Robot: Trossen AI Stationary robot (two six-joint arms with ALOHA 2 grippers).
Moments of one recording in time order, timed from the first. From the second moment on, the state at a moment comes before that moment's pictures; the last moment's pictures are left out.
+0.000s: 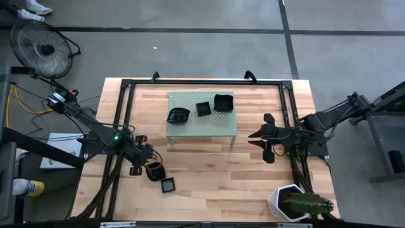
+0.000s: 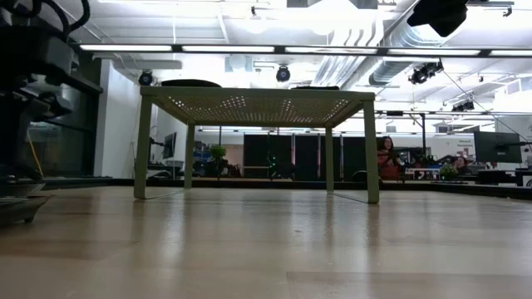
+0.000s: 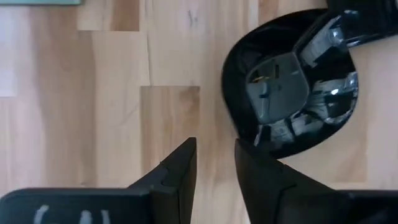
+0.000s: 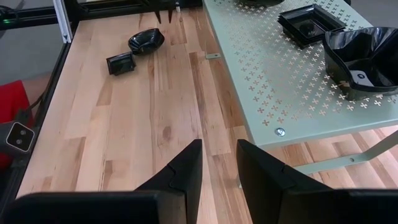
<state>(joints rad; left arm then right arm) -0.59 0.98 0.52 -0.72 -0.15 -0.56 0.43 0.89 0.85 -0.61 0.42 0.41</state>
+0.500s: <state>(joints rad) -0.59 0.99 0.51 -0.63 -0.15 -0.68 0.43 0.89 0.85 -0.61 0.42 0.42</state>
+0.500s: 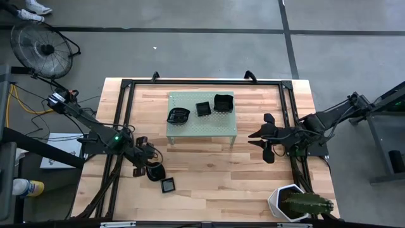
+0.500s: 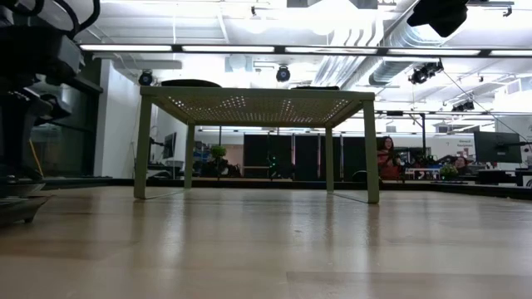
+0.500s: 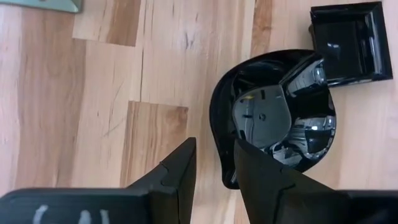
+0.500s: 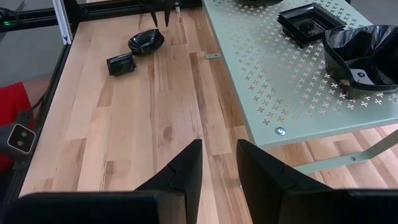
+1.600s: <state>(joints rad) -0.59 1.15 0.51 -0.53 -0.11 -0.71 0.43 0.89 0.85 -0.61 0.42 0.43</state>
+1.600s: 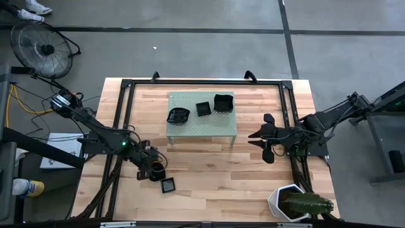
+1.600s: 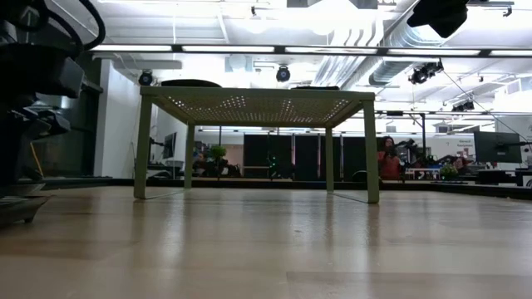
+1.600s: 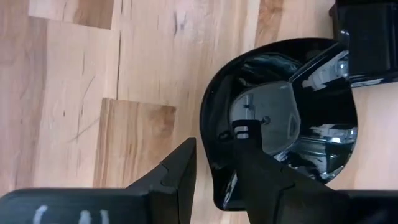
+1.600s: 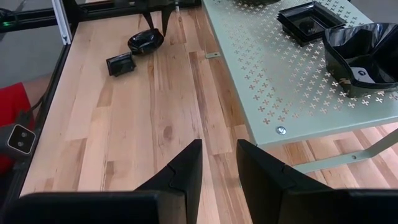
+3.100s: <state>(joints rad) -0.59 1.15 0.51 -0.53 -0.11 -0.71 0.46 0.89 0.85 -0.61 0.44 0.43</state>
